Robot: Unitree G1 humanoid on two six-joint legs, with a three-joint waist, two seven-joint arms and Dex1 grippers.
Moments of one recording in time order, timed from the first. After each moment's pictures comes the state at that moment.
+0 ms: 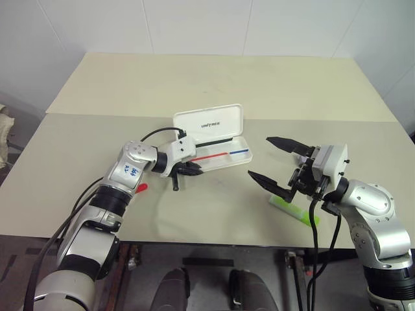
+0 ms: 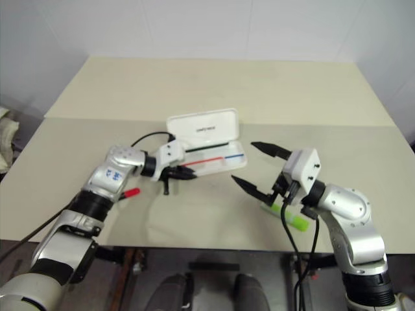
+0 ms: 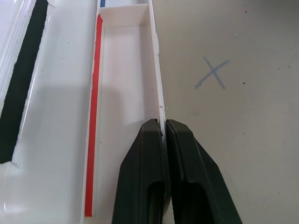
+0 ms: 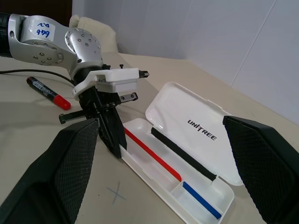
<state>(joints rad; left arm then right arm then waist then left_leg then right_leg) -0.83 0.47 -0.27 0.46 0.02 0.23 -1.09 -0.21 -0.58 -0.11 -0.38 0.46 0.14 0.86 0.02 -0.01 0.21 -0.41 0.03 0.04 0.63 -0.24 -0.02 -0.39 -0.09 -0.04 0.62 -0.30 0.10</state>
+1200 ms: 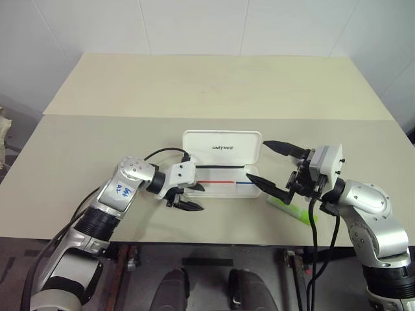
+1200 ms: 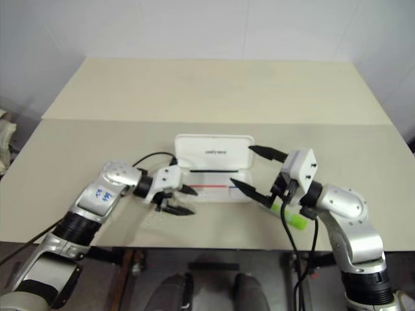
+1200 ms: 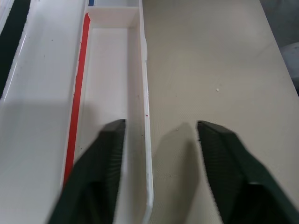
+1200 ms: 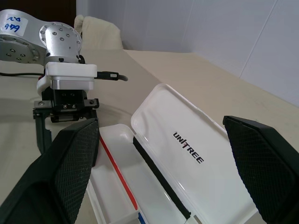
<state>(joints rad) -0.64 0.57 -0.32 0.10 -0.05 0.35 -1.25 -0.22 -0.58 -0.10 -0.37 0.49 0.18 0.88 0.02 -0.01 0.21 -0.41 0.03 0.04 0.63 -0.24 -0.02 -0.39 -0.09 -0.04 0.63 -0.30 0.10</state>
